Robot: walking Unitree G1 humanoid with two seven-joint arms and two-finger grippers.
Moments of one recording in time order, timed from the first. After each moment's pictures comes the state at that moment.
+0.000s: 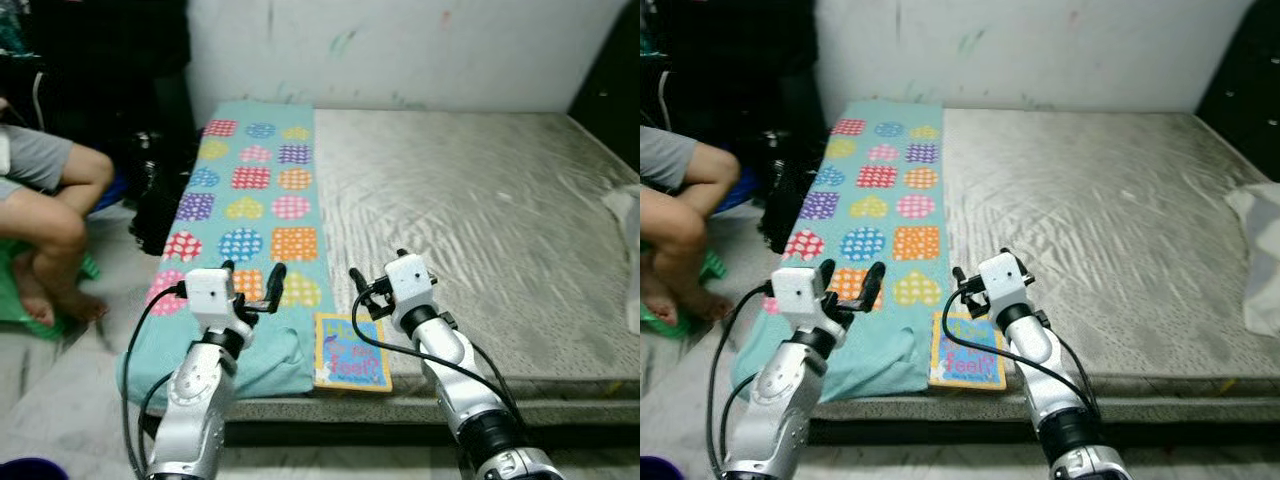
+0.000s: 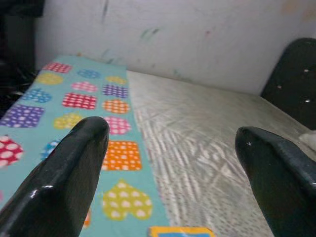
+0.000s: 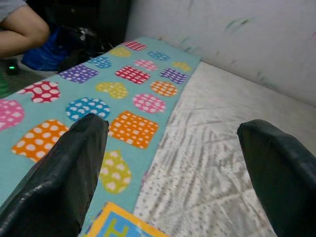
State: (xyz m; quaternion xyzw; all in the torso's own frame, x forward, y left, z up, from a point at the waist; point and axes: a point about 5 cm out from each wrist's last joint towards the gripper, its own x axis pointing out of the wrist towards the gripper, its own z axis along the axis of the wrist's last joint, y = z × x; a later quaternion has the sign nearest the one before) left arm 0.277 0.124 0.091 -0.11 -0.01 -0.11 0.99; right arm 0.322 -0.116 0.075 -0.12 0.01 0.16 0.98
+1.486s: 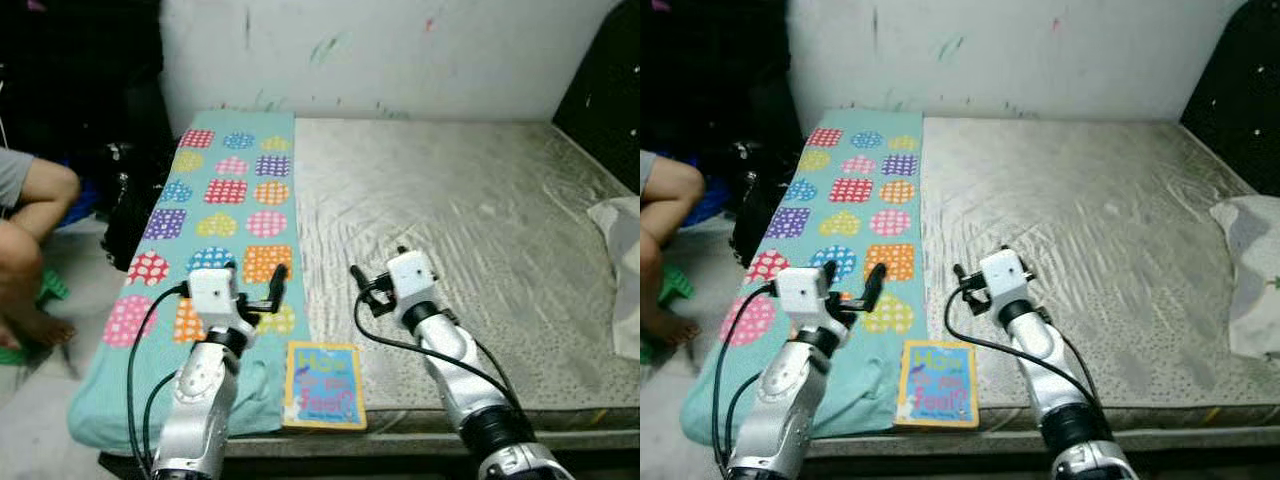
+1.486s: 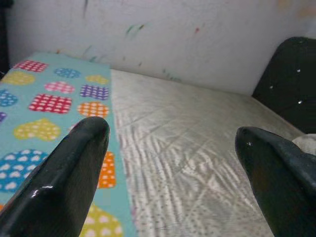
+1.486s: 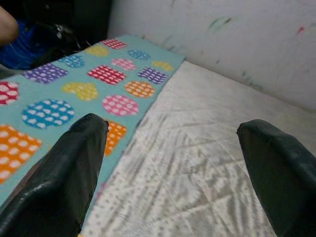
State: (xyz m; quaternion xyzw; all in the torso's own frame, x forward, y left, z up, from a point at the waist) left arm 0.280 0.124 0.089 -0.11 -0.01 -0.10 0.99; right arm 0.325 -0.119 0.079 -0.11 0.01 0.17 0.98
